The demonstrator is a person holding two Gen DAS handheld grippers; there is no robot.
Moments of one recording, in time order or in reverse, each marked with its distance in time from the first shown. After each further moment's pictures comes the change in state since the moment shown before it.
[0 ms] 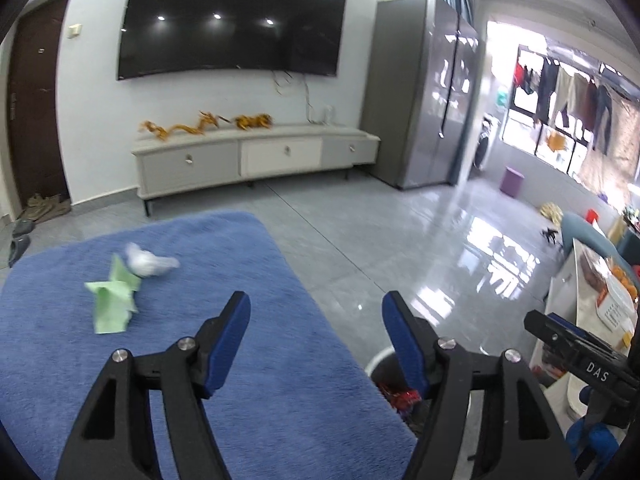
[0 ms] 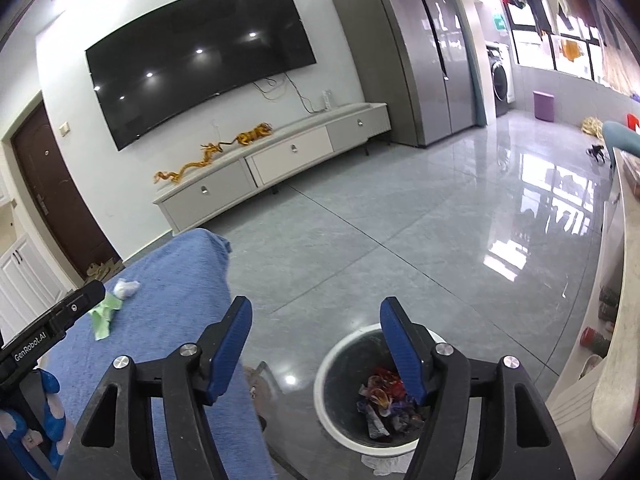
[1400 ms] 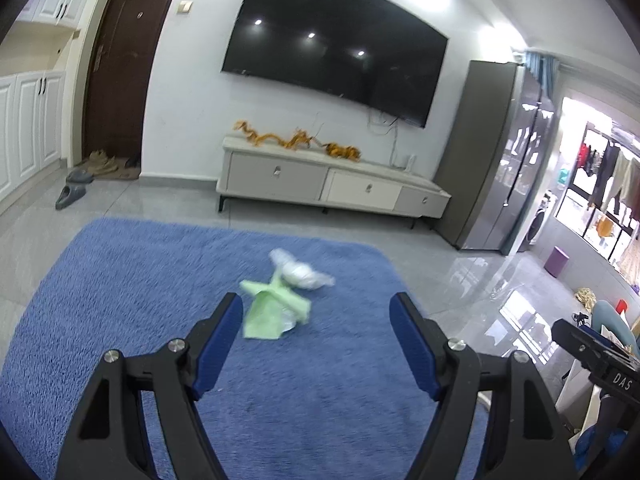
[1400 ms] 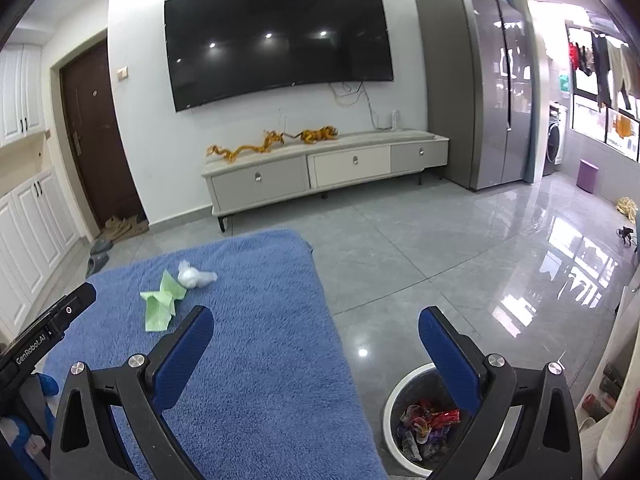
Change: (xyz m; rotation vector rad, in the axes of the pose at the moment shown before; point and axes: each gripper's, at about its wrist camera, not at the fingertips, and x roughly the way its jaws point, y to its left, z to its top) left arm -0.045 0.181 -0.016 -0.259 -0.098 0.168; right arm 0.023 0.161 0.002 -0.253 -0.005 0.059
